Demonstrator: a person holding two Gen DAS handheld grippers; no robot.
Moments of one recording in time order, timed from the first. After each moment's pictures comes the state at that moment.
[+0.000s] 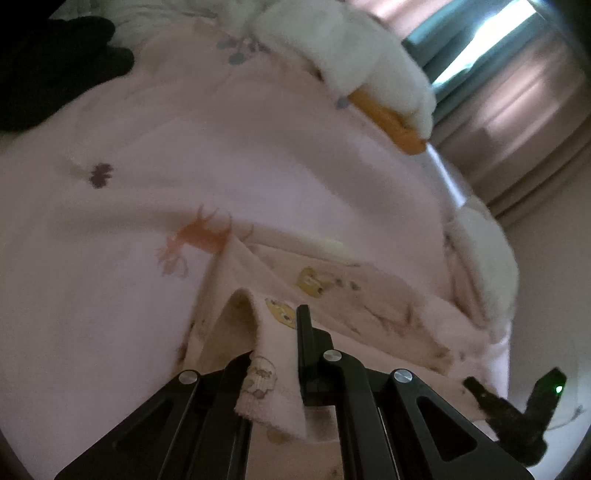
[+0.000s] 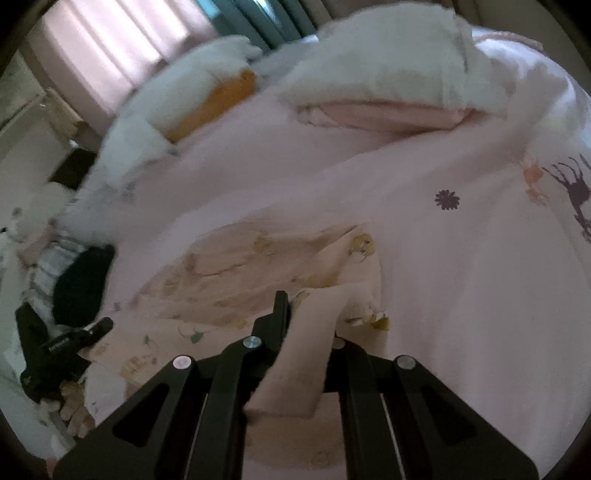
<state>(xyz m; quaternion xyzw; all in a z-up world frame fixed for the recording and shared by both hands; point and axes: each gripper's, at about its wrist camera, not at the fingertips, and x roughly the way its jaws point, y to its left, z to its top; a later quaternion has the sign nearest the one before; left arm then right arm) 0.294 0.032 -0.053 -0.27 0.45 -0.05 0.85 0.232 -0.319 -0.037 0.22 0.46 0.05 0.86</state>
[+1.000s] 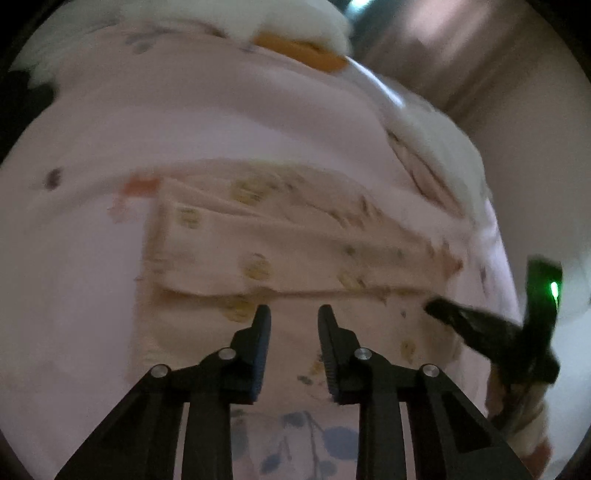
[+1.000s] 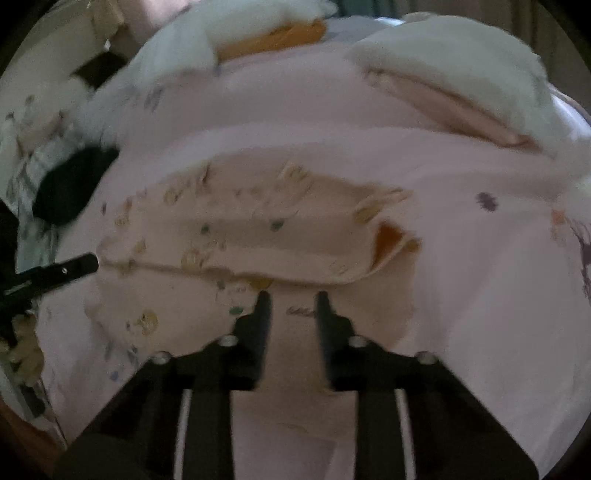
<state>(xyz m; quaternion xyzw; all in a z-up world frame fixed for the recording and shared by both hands) 0.232 -0.019 -0.037 -0.13 0.50 -0.18 0.83 0.197 -0.265 -0.044 0.06 0.51 0.13 0.85</state>
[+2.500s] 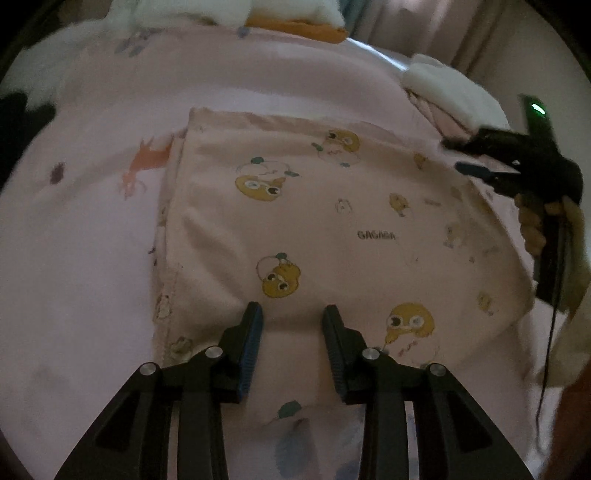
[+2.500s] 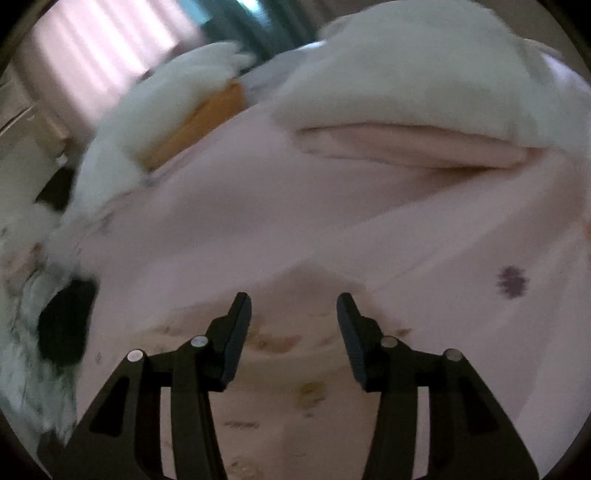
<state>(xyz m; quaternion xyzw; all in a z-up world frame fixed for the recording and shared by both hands) 0.220 -0.020 -0.091 -0.03 0.49 -0.15 0.86 0.318 -0.306 -0.063 0.21 0.45 0.06 0.87</state>
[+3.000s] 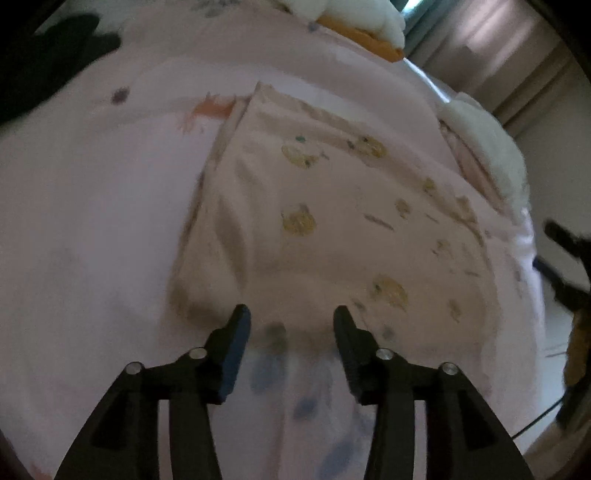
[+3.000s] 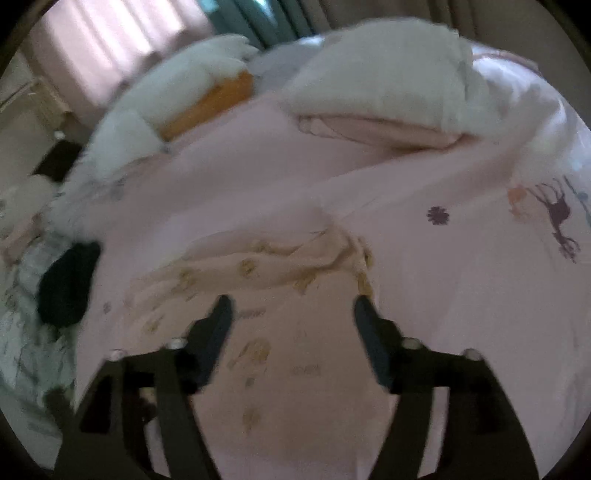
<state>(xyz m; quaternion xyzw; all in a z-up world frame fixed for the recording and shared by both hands) 0.177 0.004 -0.077 -0.18 0.53 -0.10 0.82 0.211 -0.313 0.003 0.20 0.46 0.05 0.87</state>
